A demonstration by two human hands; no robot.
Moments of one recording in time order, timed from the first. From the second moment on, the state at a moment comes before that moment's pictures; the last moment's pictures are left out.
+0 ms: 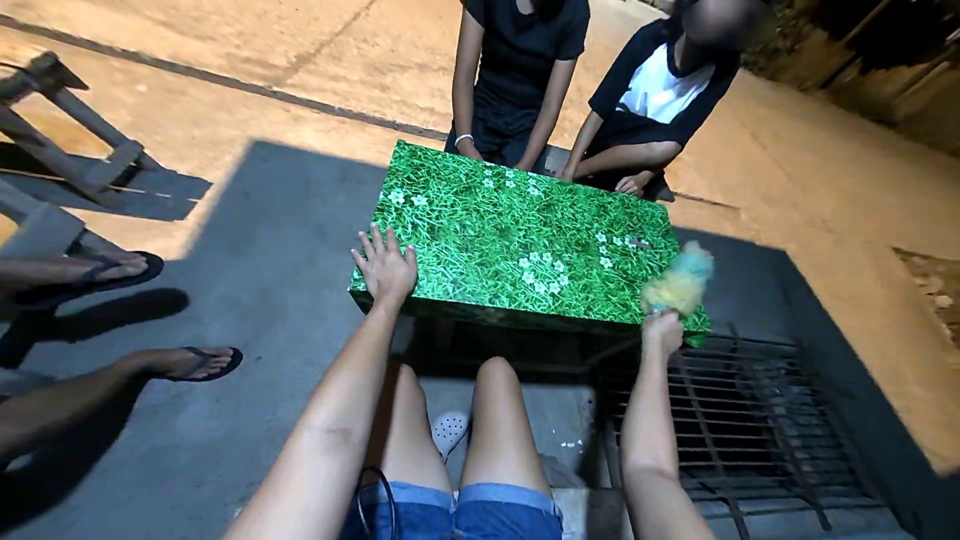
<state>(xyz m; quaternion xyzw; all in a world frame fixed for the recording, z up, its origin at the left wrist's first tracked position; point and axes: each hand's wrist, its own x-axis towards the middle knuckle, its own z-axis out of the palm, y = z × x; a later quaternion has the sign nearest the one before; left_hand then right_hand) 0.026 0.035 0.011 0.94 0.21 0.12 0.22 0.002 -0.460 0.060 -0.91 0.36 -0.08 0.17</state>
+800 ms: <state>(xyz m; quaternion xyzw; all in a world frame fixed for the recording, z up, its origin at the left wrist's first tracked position) 0.017 0.036 0.001 0.88 0.19 0.32 0.29 0.005 -0.134 0.055 -0.88 -0.28 0.09 0.37</state>
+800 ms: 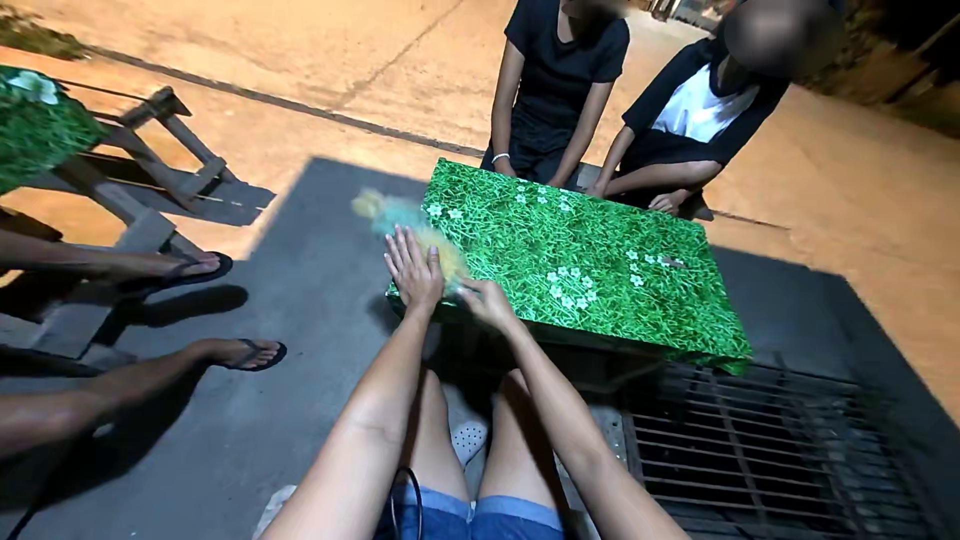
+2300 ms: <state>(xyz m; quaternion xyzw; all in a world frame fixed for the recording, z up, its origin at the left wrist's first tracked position) 0.013 0.035 -0.006 0.86 0.17 0.35 0.32 -0.109 -0.382 0.054 -0.76 0.16 -0.29 0.56</state>
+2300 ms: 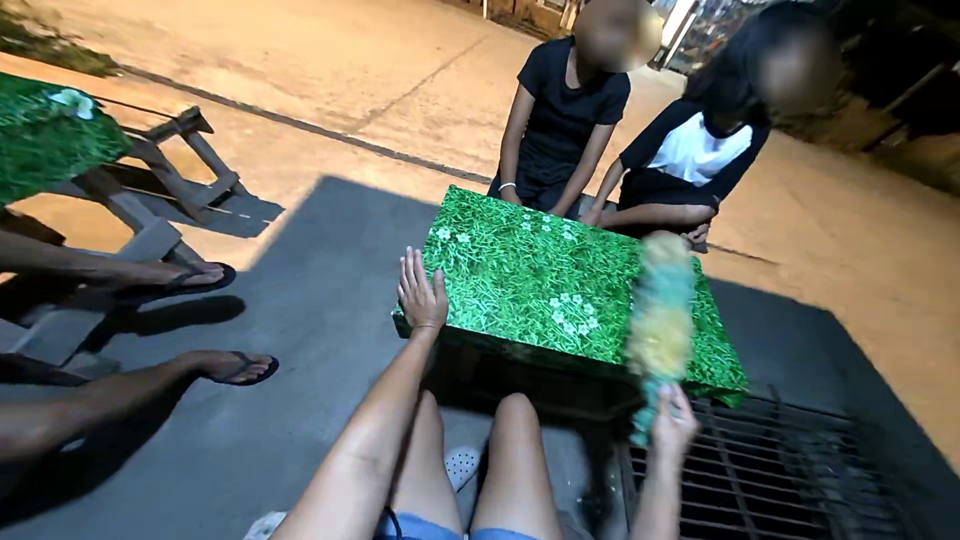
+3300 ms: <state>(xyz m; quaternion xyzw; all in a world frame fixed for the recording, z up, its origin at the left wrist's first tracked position) 0.009 0.035 0.004 0.87 0.15 0.32 0.33 -0.040 -0.280 0.066 -0.97 0.08 0.00 0.24</state>
